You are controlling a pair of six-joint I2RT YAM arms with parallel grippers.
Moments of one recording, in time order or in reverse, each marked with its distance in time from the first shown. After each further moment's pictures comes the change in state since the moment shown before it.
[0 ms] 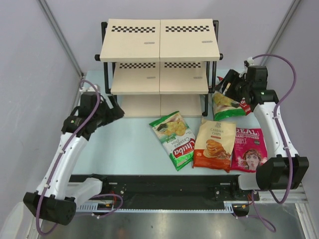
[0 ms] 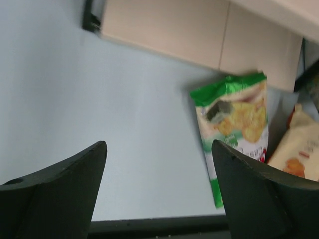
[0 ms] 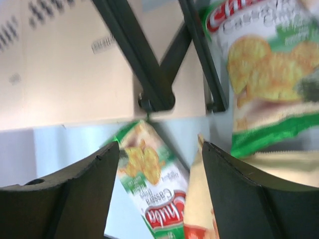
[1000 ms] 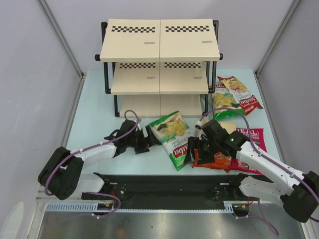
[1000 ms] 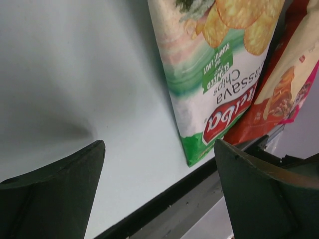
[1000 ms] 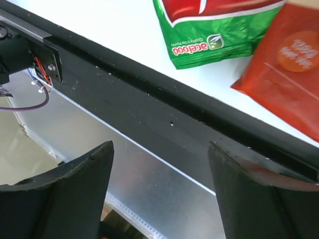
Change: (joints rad) left arm -0.350 0.266 -0.649 0.807 0.424 -0.368; right arm 0.679 -0.377 -0.598 -0.235 -0.089 0.164
